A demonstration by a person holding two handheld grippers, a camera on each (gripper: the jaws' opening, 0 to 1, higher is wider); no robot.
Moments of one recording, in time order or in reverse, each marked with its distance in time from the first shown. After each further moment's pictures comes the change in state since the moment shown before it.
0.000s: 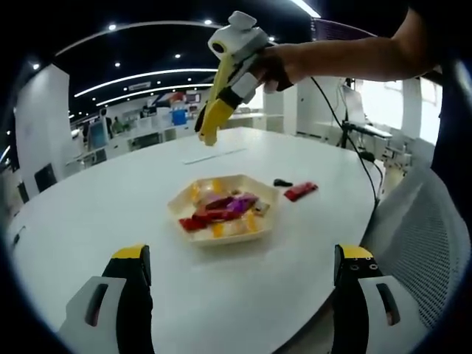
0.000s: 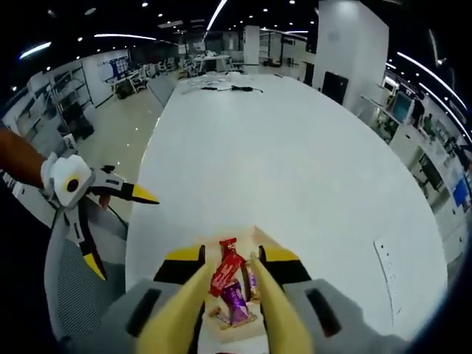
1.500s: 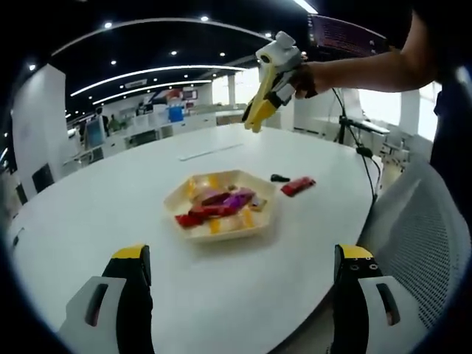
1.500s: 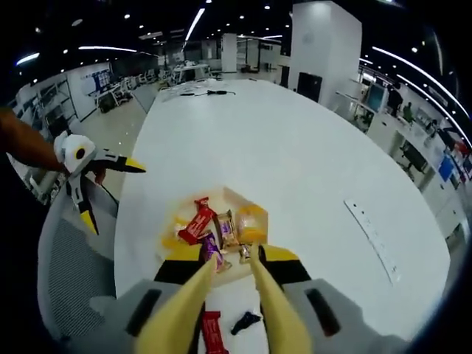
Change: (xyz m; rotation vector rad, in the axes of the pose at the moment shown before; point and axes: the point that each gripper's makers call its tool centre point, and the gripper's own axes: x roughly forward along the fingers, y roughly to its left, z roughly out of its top) left arm 0.001 -0.003 -0.005 0.010 0.024 -0.015; right arm -0.076 -0.031 -0.090 0.072 -0.081 -0.086
